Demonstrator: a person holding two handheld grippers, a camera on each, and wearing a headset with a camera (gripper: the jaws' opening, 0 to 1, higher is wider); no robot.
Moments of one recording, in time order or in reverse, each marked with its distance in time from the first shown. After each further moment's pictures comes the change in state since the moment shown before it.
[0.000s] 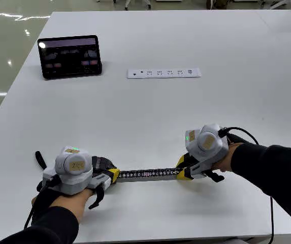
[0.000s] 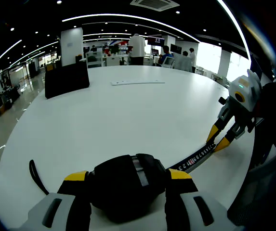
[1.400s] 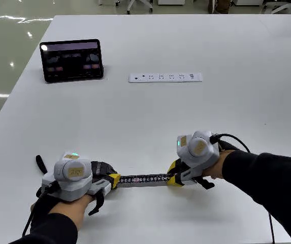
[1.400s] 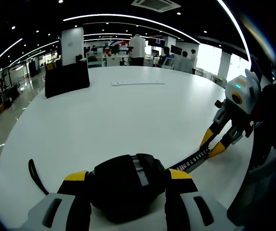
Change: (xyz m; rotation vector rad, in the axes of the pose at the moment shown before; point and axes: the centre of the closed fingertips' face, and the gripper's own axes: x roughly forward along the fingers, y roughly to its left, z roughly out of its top) left arm 0.001 0.000 0.001 -0.013 -0.003 -0.009; right arm 0.018 0.003 0.025 0.022 -0.040 0.018
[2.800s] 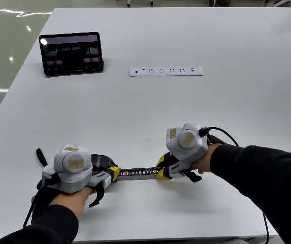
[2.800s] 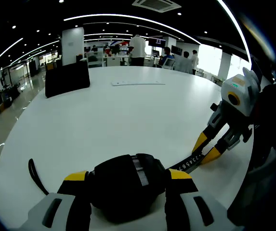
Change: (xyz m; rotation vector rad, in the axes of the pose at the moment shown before) left arm 0.000 0.000 0.000 -0.006 -0.002 0.000; right arm 0.017 0.005 0.025 0.010 -0.051 0.020
